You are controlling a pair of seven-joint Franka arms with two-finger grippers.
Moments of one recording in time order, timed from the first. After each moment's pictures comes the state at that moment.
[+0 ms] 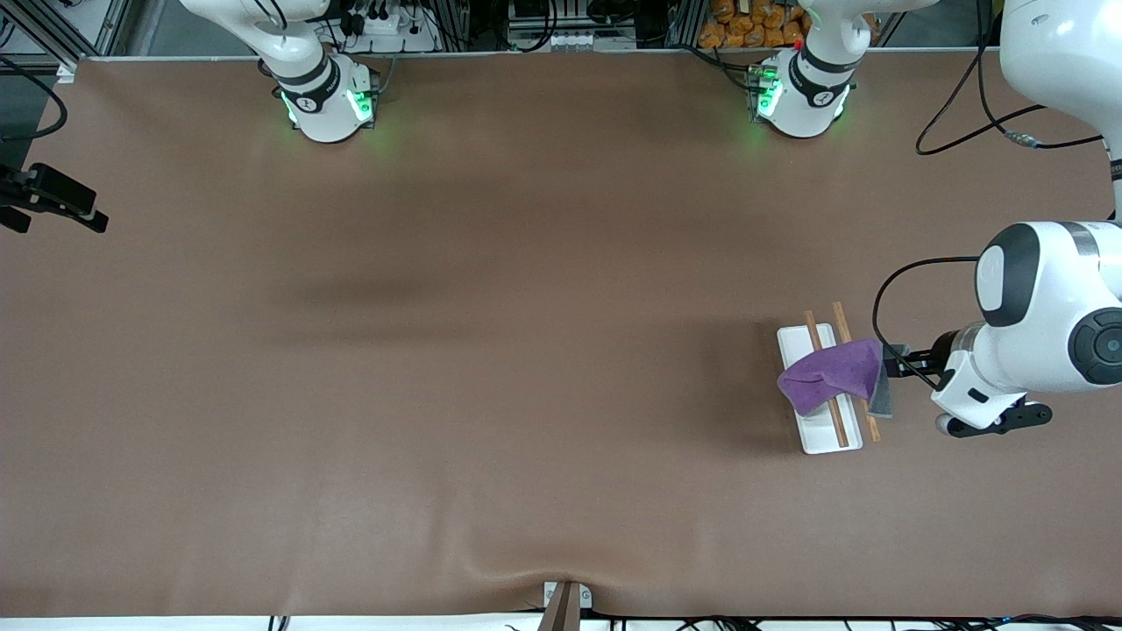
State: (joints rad) left arm 0.02 0.50 -0.07 -1.48 0.12 1.77 -0.23; right arm -0.03 -0.02 -0.07 -1.56 0.03 1.51 -0.07
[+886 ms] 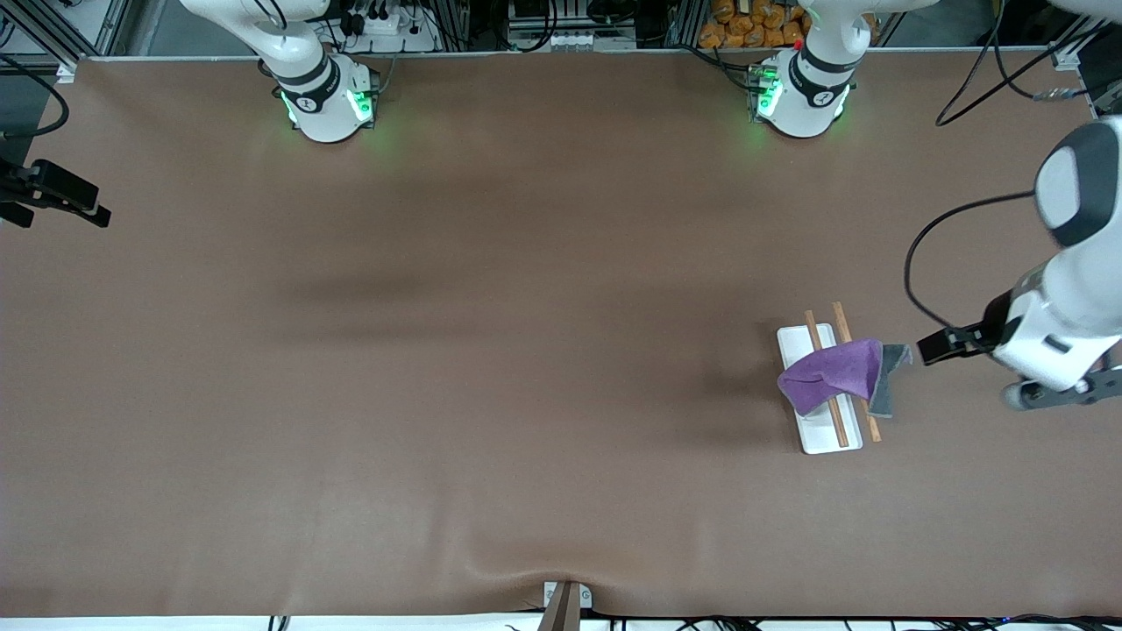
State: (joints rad) left arm 0.01 0.30 -0.09 -1.43 0.12 1.76 -0.23; right arm -0.03 -0.02 -0.07 -1.55 0.03 1.49 -0.07
